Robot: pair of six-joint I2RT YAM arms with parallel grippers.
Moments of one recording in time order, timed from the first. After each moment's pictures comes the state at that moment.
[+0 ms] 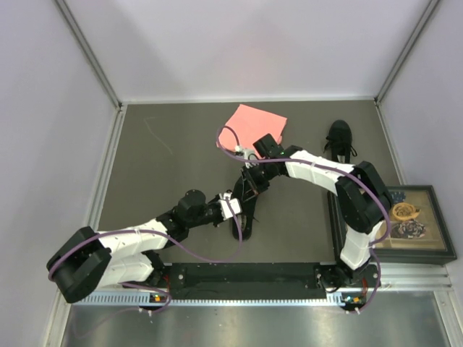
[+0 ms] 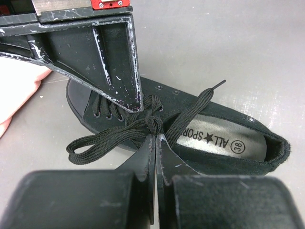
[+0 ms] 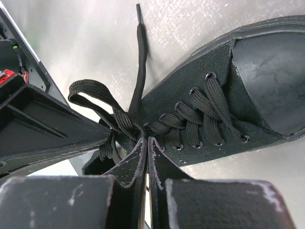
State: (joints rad) left arm -0.81 1.14 0.33 0.43 0.30 0.44; right arm 0.67 1.81 1.25 -0.52 -0.60 0.16
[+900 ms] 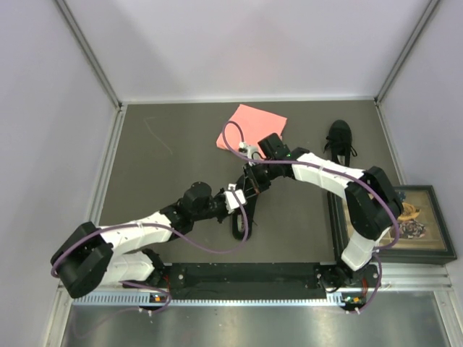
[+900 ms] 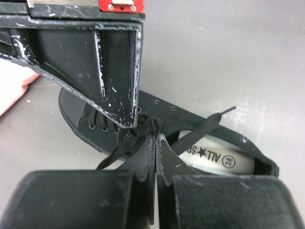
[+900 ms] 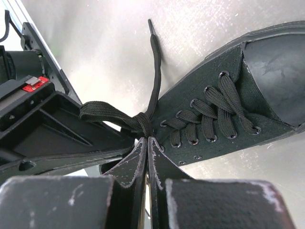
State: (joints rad) left arm -0.81 1.18 0.44 0.33 0.33 0.37; right arm 0.66 1.73 1.19 -0.45 -0.63 0.22
